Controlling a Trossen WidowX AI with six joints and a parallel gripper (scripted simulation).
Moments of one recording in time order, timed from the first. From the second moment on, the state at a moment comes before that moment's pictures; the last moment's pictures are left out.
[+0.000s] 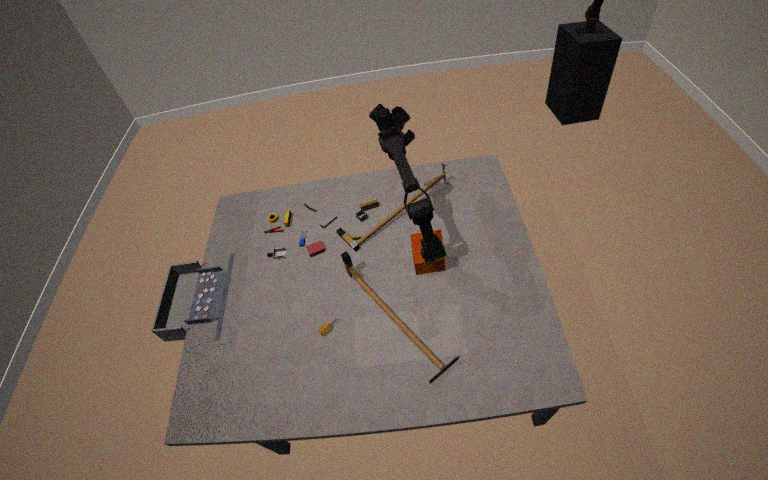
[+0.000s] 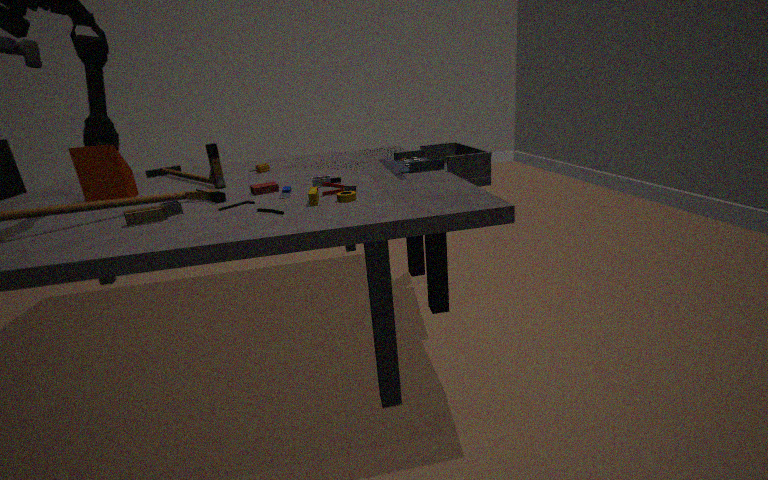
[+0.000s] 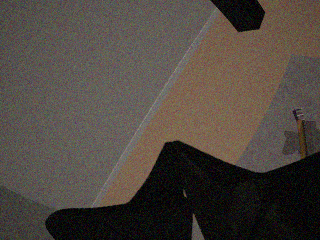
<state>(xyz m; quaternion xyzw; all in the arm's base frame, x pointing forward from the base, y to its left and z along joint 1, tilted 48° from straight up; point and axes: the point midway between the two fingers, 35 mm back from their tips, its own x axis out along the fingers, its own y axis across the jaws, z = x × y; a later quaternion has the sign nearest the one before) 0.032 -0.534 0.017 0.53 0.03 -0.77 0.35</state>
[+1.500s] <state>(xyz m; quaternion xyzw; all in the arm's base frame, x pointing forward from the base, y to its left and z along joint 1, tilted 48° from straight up) 0.187 -0.422 -0.021 0.52 0.43 -0.51 0.53</state>
